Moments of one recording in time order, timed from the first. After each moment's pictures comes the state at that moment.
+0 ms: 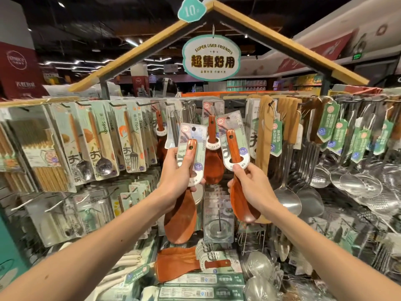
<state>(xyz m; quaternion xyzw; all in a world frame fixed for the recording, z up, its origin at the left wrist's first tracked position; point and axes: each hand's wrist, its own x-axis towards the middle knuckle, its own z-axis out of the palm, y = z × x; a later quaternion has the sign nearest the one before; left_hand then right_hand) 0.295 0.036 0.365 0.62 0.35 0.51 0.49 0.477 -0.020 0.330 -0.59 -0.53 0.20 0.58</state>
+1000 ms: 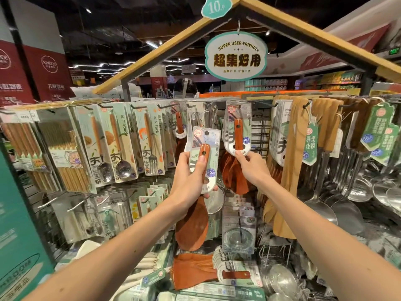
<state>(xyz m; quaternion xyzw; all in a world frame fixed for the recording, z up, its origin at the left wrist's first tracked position) 0.281 0.058 0.363 0.62 0.35 0.51 0.48 0.481 0.108 0.344 -0.69 -0.52 0.12 0.49</state>
